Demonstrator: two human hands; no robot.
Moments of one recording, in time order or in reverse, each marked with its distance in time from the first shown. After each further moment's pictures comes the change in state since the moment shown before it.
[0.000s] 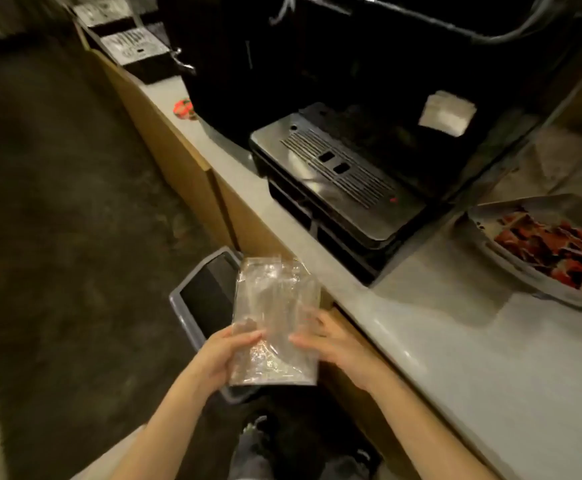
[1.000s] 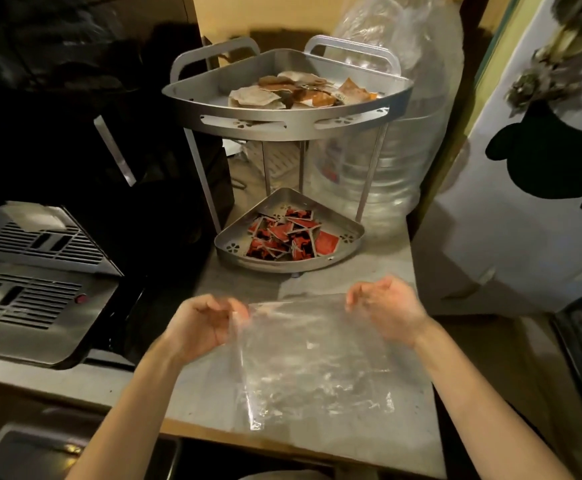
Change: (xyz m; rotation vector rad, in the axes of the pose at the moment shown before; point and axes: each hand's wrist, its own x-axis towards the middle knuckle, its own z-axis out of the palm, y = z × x) left_hand 0.024 0.059 0.319 0.507 -0.812 0.086; right_hand -0.213 0.045 -0.260 0.594 0.566 -0.321
